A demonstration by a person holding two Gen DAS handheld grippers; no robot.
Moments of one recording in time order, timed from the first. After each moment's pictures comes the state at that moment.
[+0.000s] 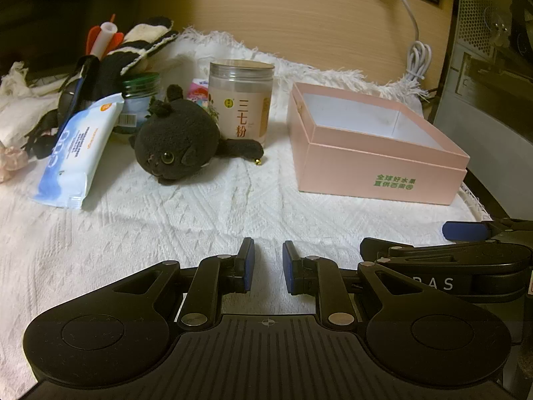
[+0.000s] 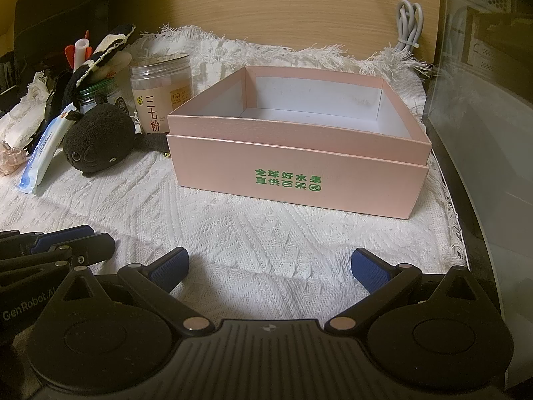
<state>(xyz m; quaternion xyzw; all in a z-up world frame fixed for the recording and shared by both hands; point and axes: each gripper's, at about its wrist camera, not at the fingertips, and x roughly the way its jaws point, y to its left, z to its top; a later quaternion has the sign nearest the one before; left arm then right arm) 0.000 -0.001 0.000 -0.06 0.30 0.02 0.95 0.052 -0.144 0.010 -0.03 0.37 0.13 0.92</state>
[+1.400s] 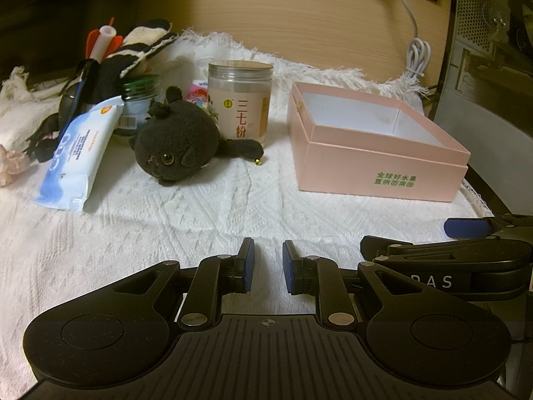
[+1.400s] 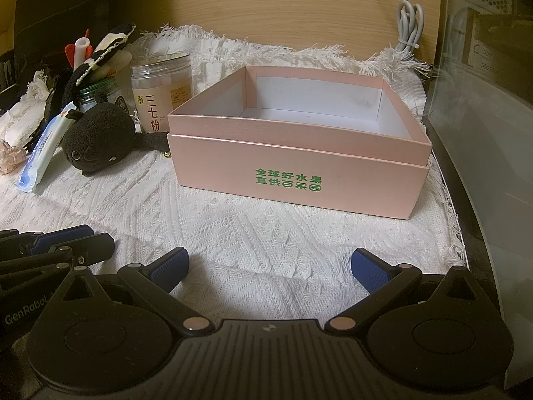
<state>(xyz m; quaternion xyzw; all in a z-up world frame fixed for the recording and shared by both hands) 0.000 -0.002 0.000 -0.05 0.30 0.02 0.95 0.052 -0.143 0.010 -0.03 0.37 0.13 0.92</state>
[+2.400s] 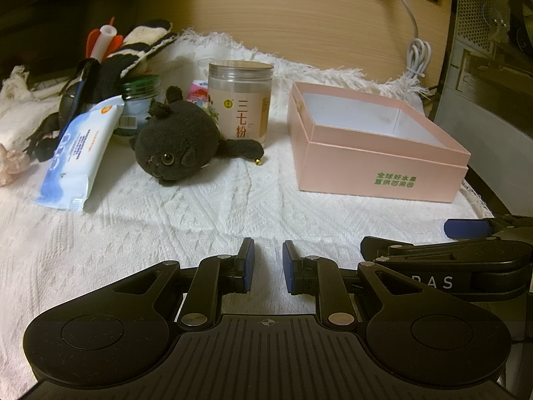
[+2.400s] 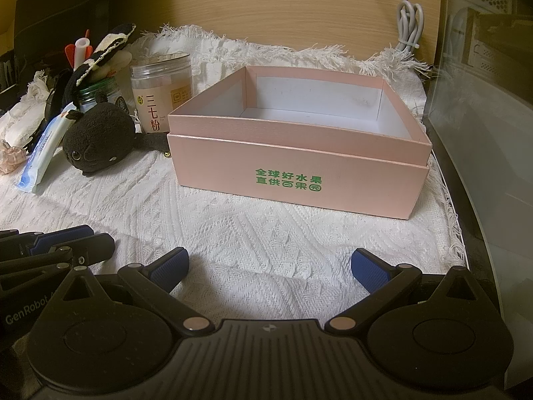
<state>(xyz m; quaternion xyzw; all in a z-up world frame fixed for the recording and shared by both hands) 0.000 -0.001 0.000 -0.06 0.30 0.02 0.95 0.051 -0.143 0.009 -0.03 0.37 0.13 0.92</state>
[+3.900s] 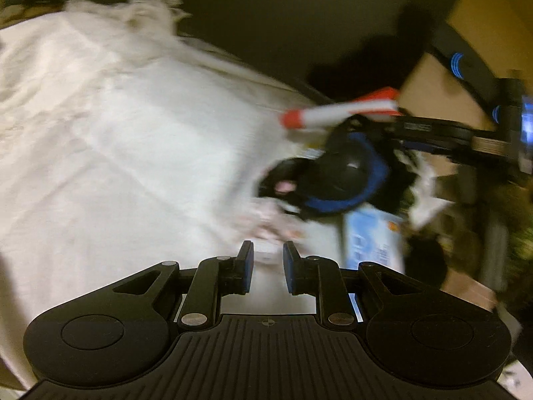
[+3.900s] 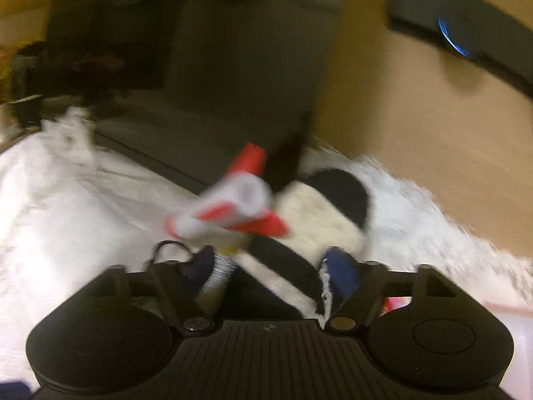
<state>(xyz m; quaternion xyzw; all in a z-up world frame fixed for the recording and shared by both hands) -0.017 0.389 0.042 -0.26 0.32 0.04 0.91 0.193 0.218 0.118 -0.11 0.31 0.20 0.92</state>
